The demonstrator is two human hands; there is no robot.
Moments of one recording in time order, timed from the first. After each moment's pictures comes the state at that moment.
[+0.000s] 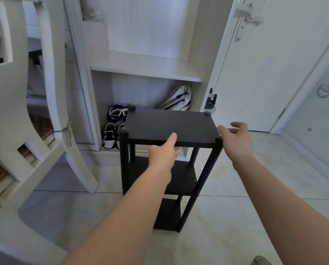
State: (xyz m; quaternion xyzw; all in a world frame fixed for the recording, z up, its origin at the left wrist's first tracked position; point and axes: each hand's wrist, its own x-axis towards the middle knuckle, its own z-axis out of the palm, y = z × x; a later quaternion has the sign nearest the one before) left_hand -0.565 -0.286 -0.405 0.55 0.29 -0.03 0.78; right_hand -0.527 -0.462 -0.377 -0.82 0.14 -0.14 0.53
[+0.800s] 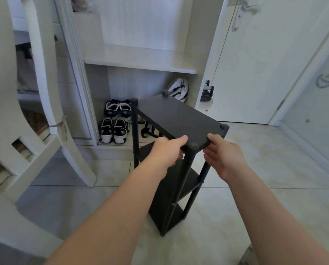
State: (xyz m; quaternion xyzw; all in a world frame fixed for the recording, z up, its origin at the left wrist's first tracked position) left_hand -0.577 -0.300 -0.407 0.69 0.14 -0.09 0.70; right_hand -0.571 -0.457 -0.395 -0.65 0.19 0.01 0.74
